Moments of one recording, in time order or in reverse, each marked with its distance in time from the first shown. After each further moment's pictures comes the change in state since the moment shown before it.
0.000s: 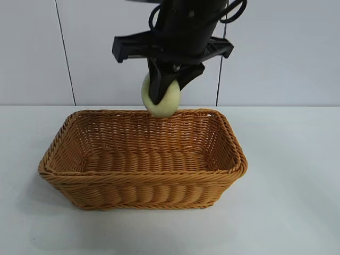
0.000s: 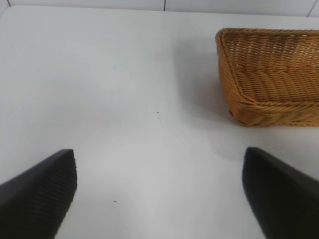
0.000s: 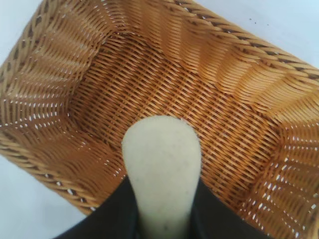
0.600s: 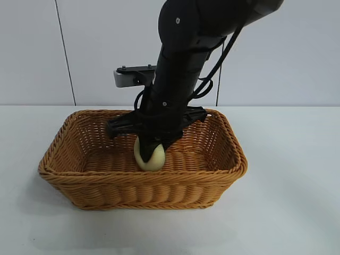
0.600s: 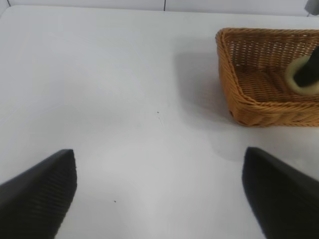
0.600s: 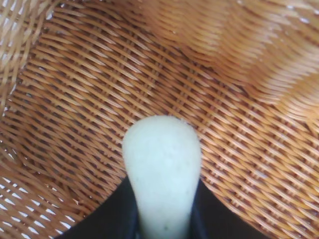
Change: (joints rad) left arm 0.000 0.000 0.000 0.000 0.000 0.000; right arm 0.000 0.077 -0.034 0.003 0.032 -0.004
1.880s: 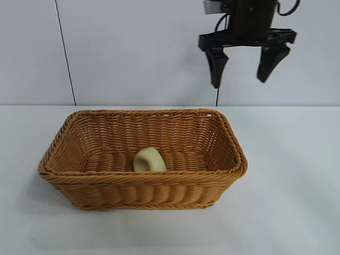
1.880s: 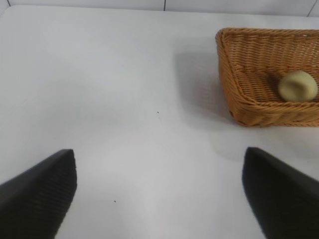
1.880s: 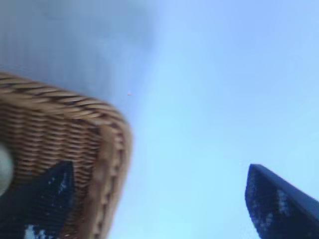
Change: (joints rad) left arm 0.000 0.000 0.000 0.000 0.000 0.000; right arm -0.578 -0.003 -0.407 -0.138 0.504 -0.010
